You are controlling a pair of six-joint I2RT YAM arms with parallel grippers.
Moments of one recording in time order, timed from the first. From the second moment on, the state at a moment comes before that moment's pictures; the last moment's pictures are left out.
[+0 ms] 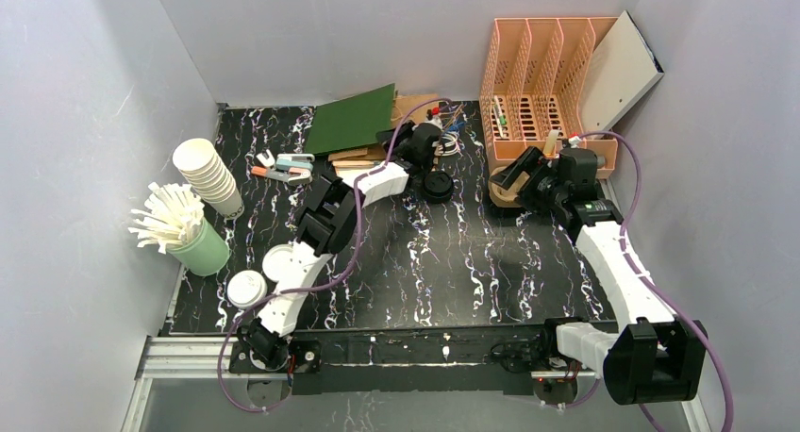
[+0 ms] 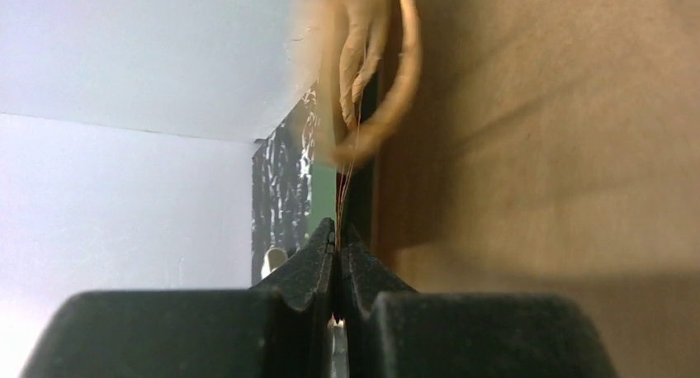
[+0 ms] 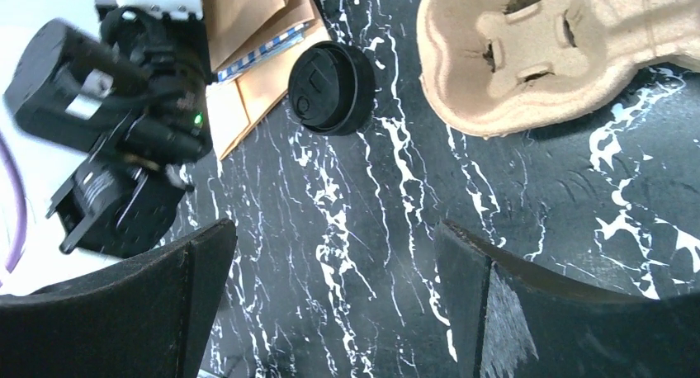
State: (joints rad) left arm -0.66 2.51 1.93 0.14 -1.04 0.76; right arm 0.11 1.10 0.85 -0.36 -0.26 0.75
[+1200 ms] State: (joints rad) left arm -1.06 1.46 1.20 -0.41 -0.61 -0.17; right arm 0.11 0.97 0.90 -0.38 -0.32 0.81
